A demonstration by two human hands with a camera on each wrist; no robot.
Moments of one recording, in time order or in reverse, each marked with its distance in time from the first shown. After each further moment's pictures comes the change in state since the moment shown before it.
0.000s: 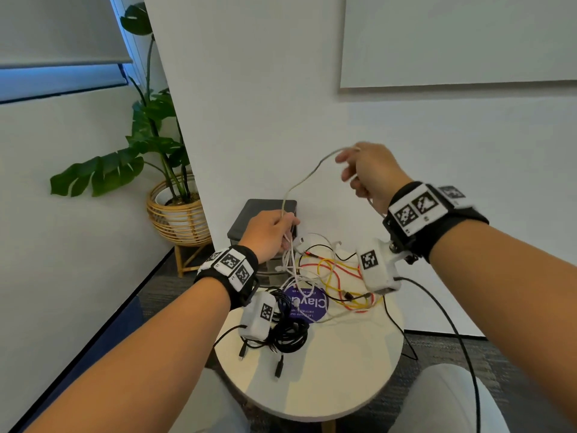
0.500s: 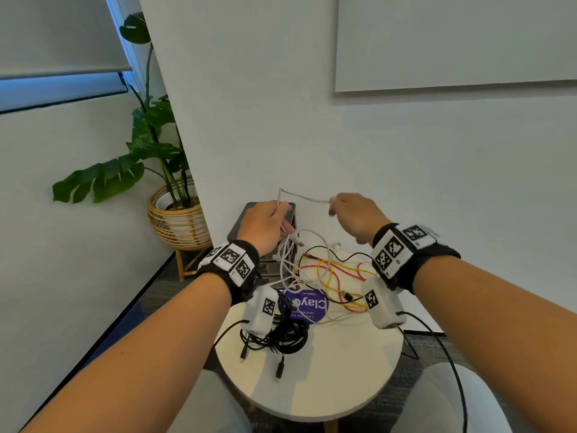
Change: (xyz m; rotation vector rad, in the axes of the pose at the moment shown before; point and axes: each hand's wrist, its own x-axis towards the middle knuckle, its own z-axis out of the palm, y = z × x) left_hand 0.004 0.021 -0.007 -0.093 0.066 -0.054; right_hand -0.016 0.055 0.013 -0.556 -0.144 -0.036
